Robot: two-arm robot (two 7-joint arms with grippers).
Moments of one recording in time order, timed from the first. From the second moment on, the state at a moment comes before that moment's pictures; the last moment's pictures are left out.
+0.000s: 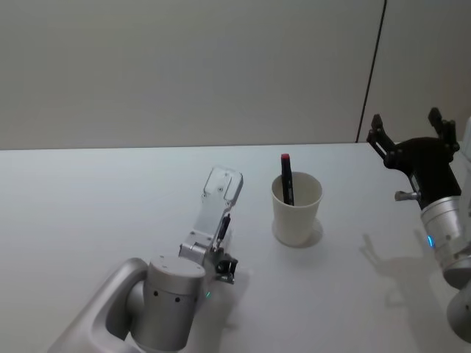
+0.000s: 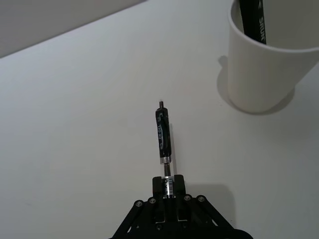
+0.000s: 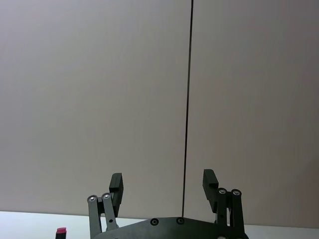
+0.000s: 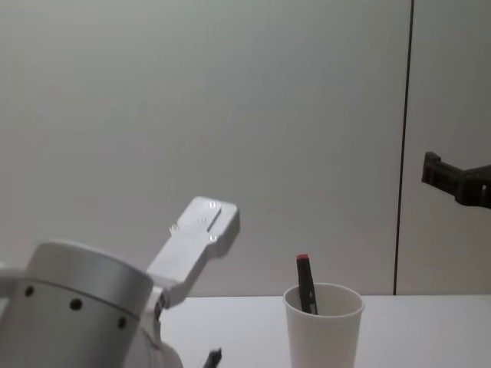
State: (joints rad) left arm -0.25 0.16 0.50 -1.53 -0.32 0.81 0.32; right arm 0.10 0.12 -0.19 -1.57 0.08 -0.14 -0.08
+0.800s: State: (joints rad) left arm -0.19 0.24 0.46 -1.73 -0.18 0.64 0.29; right arm 0.10 0.12 -0.19 -1.57 0.08 -0.14 -0.08
